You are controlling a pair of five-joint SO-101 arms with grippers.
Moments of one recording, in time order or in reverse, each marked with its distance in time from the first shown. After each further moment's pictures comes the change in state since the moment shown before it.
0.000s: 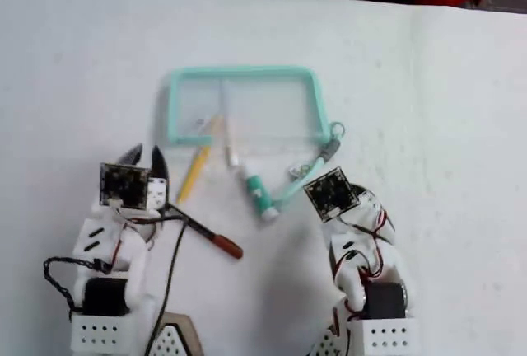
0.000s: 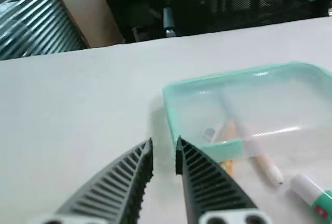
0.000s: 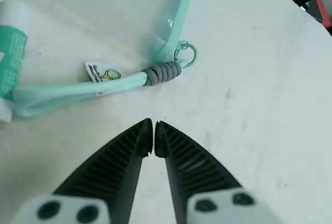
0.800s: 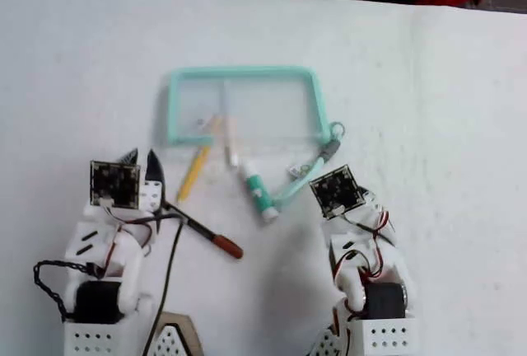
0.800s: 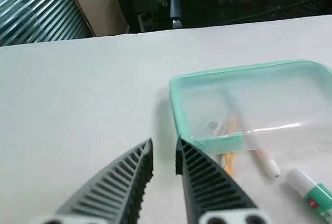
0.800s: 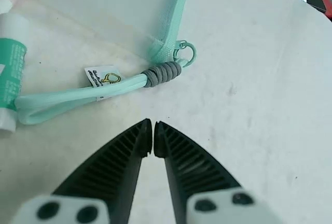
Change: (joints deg) left arm -1.0 0.4 -6.2 8.7 2.0; right arm 0.0 0.0 0.0 0.7 -4.1
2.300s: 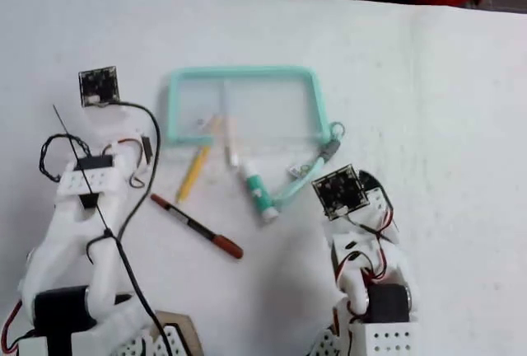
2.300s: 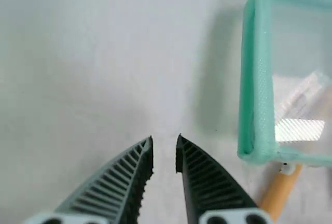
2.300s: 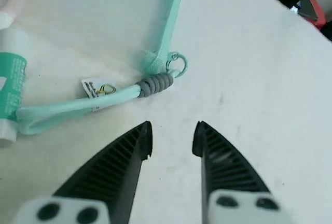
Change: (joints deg) left arm -8.9 87.2 -36.3 -17.6 11.2; right arm 0.1 0.0 -6.2 2.8 -0.2
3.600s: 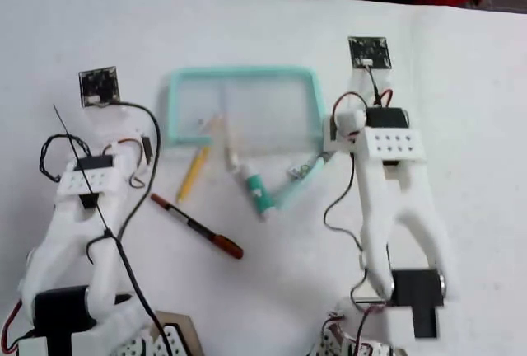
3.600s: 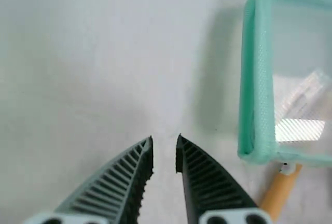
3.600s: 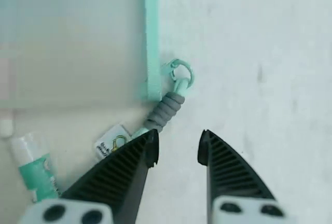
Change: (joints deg) left arm 0.0 0.0 0.0 -0.1 0.0; right arm 1.5 98.7 -69.0 6.3 -28.1
